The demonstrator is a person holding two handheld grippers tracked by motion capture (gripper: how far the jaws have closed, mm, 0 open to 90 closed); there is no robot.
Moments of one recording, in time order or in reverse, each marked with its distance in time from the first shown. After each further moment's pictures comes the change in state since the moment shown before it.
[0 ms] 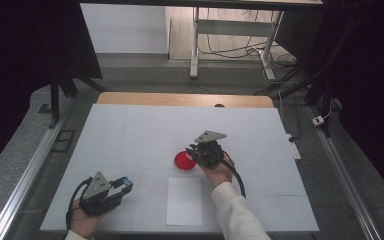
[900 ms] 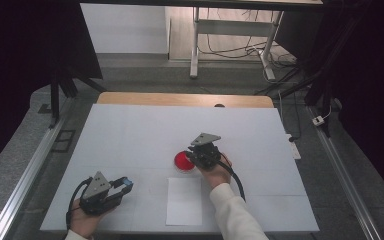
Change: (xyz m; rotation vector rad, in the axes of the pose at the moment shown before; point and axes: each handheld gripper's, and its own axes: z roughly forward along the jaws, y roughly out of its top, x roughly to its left) left arm 0.000 0.000 0.000 -0.001 0.001 -0.002; right arm 0.006 -0.003 0.009 0.052 -0.023 -0.049
